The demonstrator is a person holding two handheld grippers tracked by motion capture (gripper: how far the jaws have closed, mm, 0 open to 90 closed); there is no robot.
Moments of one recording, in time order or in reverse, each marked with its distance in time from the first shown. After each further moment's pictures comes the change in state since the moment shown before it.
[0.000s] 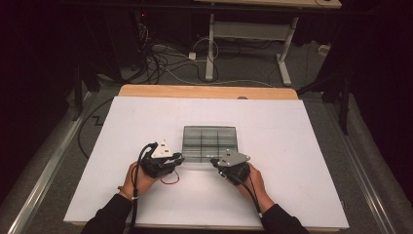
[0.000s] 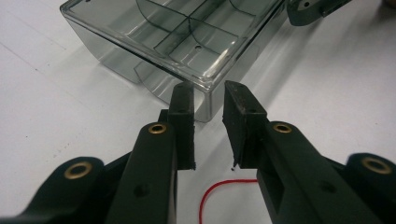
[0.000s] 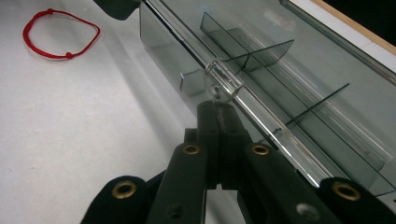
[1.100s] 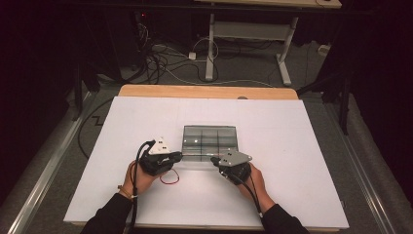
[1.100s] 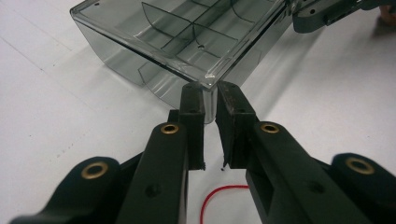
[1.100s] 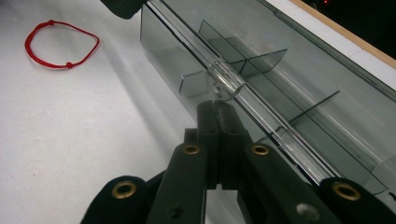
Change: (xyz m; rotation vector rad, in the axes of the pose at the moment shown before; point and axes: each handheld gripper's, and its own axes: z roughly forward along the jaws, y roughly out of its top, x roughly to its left) left arm 0.005 0.002 -0.004 -0.022 -0.017 -0.043; right arm -0.001 0.002 -0.004 -0.028 -0.010 0.001
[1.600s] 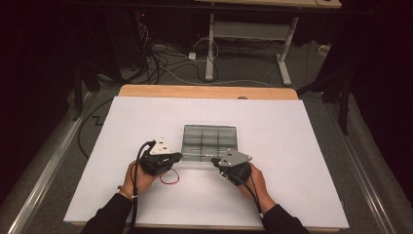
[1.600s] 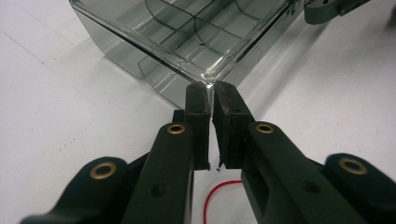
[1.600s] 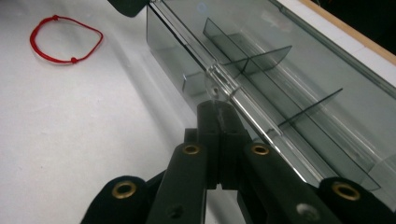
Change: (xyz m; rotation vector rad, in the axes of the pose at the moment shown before) left arm 0.000 -0.001 0.002 0.022 0.014 0.008; right arm 0.000 0.001 -0.003 0.027 0.001 -0.005
